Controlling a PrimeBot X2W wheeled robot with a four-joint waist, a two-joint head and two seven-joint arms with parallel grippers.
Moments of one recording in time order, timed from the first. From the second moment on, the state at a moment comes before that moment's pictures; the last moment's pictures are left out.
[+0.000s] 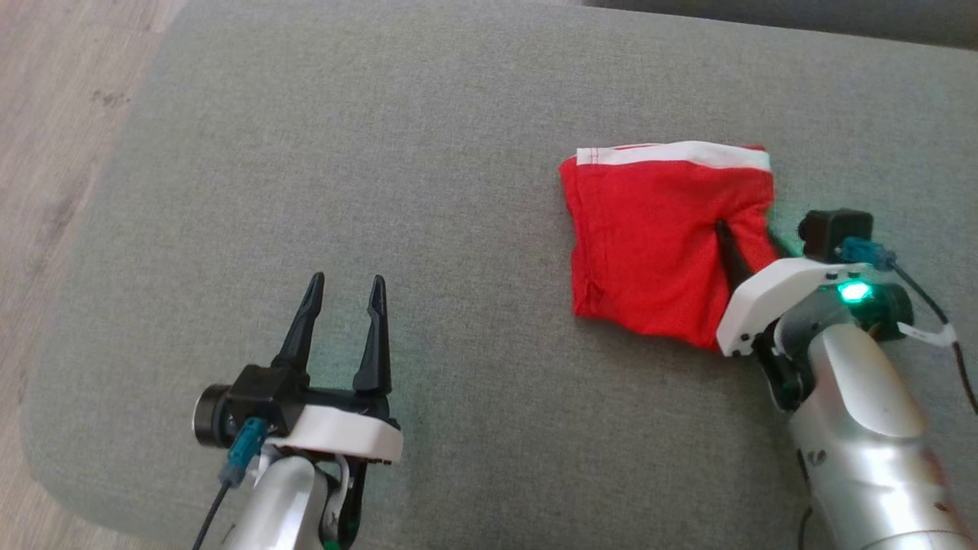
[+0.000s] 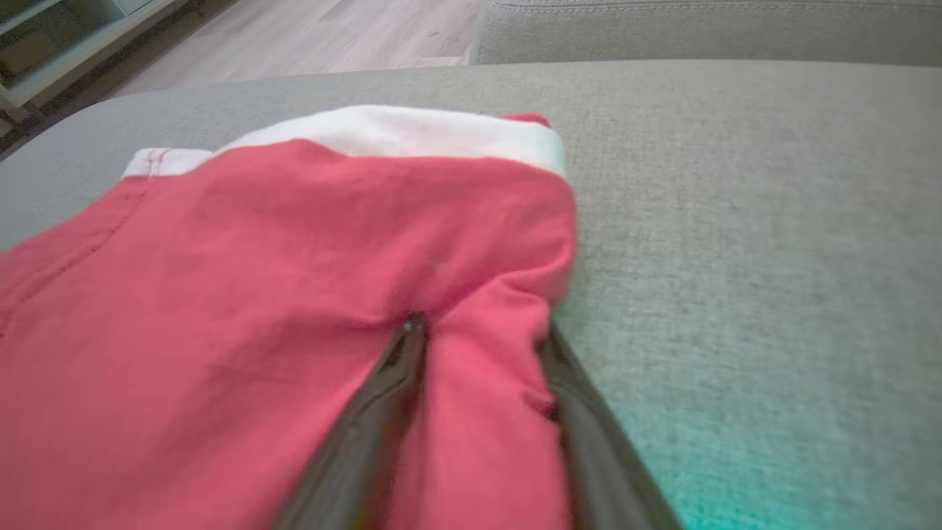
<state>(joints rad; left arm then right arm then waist) -0.21 0.04 -0.30 0.33 -0.27 0.03 -0.25 -0.53 -0.07 0.05 0.79 0.13 0.13 0.05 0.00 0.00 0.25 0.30</state>
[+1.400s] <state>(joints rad) -0.27 0.04 -0.26 0.31 -0.24 0.00 -0.25 -0.54 -0.81 0.34 0.50 0.15 0.13 0.20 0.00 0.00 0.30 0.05</state>
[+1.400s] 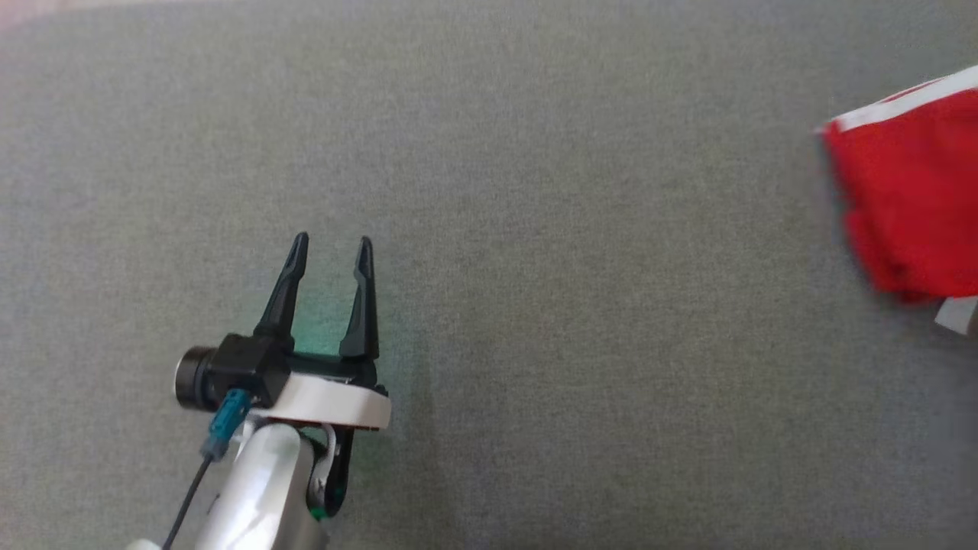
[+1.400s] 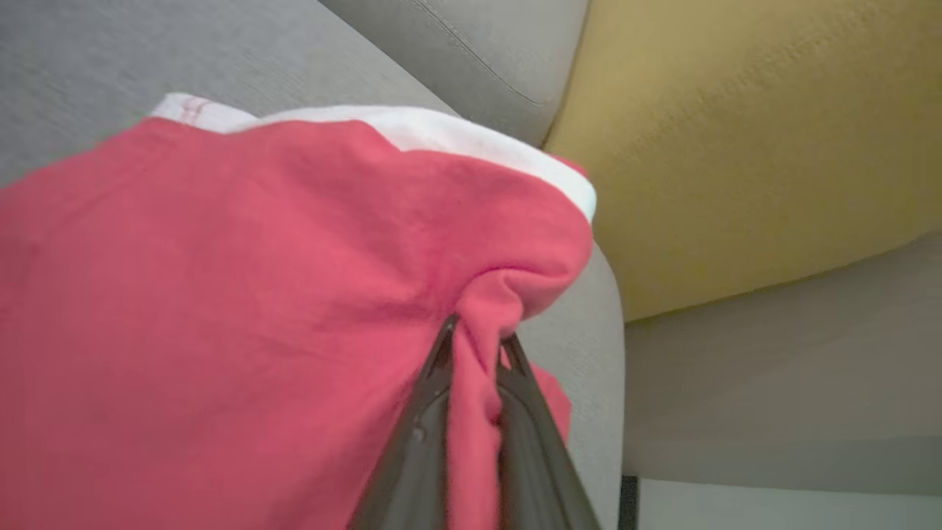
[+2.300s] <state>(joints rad) -0.32 0.04 -0.25 0.32 -0.22 -0.02 -0.25 -0.45 -0.75 0.04 0.49 -0.02 0.13 0.29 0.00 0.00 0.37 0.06</state>
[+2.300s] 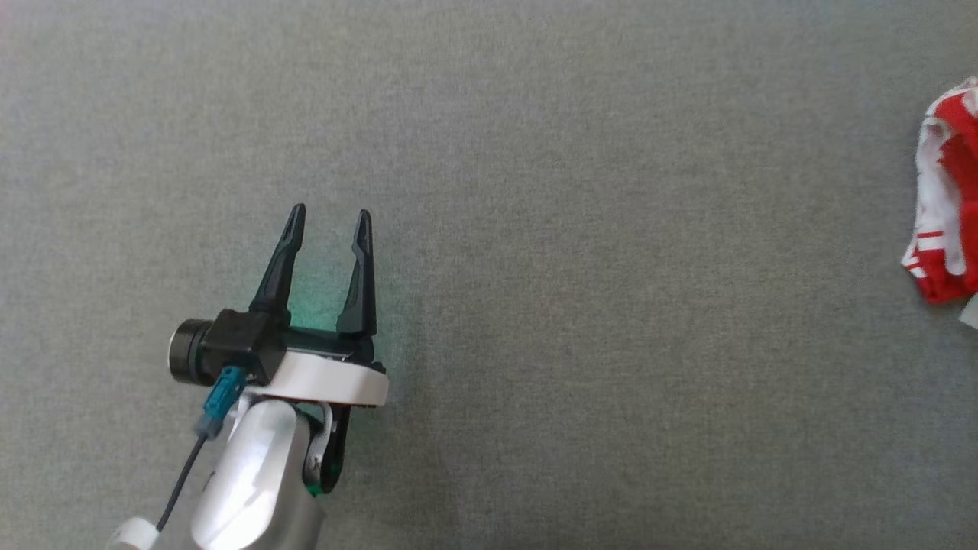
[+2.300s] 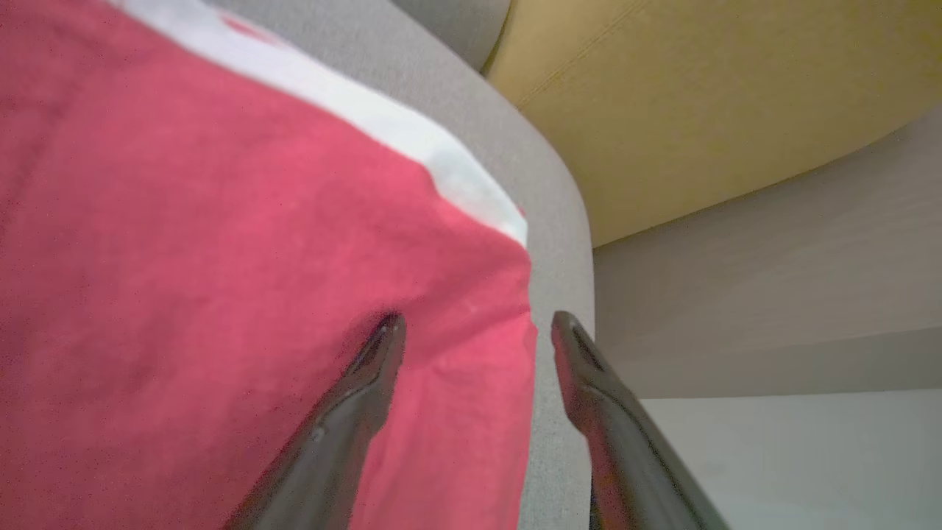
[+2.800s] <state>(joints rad) -0.25 0.04 -0.21 0.32 -0.21 -0.01 -0.25 -0.44 -0.39 -0.09 0.23 0.12 0.13 0.06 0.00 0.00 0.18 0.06</state>
